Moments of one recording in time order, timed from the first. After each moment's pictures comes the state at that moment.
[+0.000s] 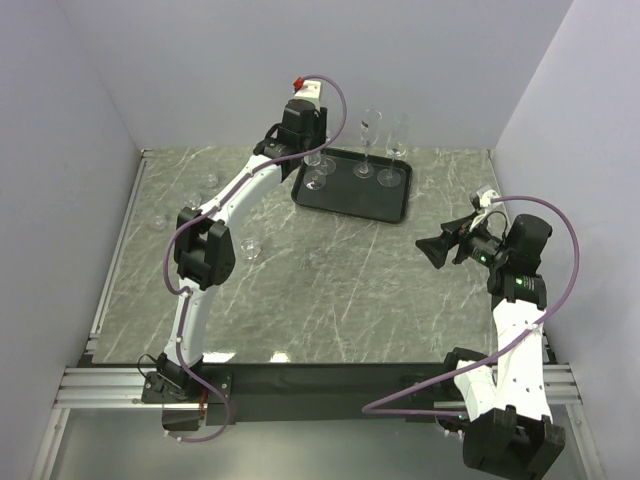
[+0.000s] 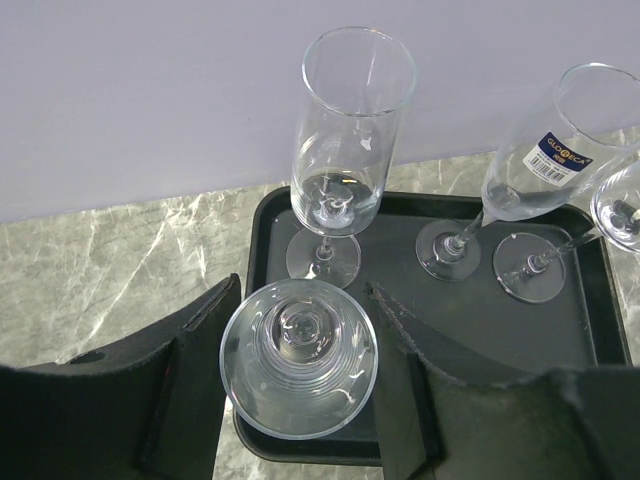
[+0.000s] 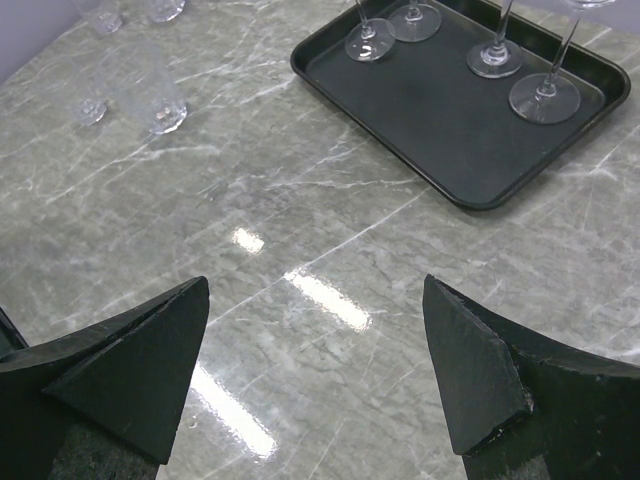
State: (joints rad) left arm -0.52 2.24 2.17 -0.26 -0.29 -0.17; right arm -0.30 0.82 0.75 -0.32 -0.96 -0.14
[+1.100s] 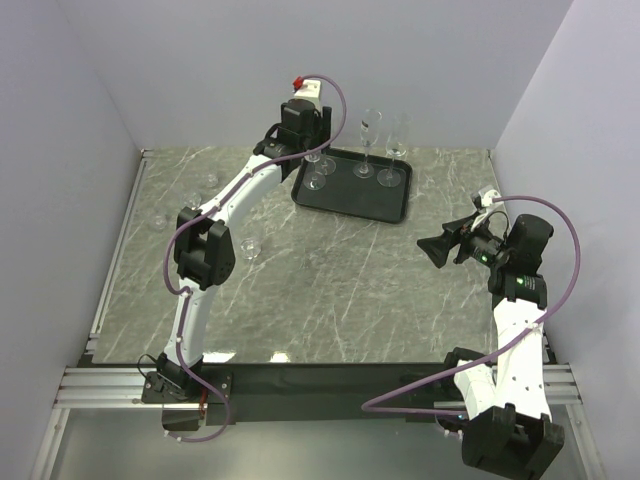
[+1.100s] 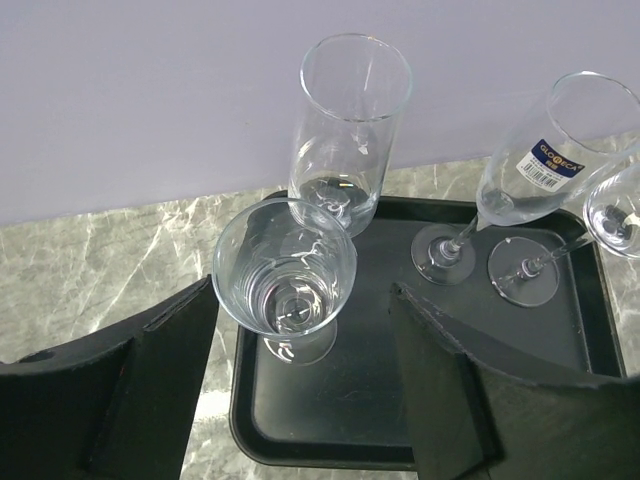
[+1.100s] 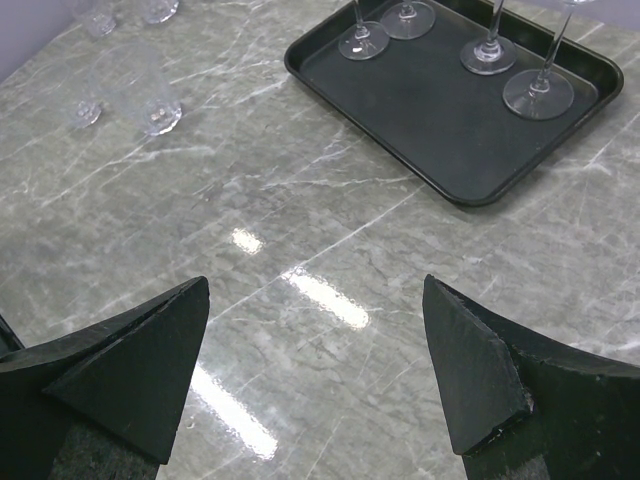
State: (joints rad) left arm -0.52 2.24 2.18 -0.25 -0.29 -0.18; right arm -0.31 0.82 0.75 -0.32 -0.96 -0.14
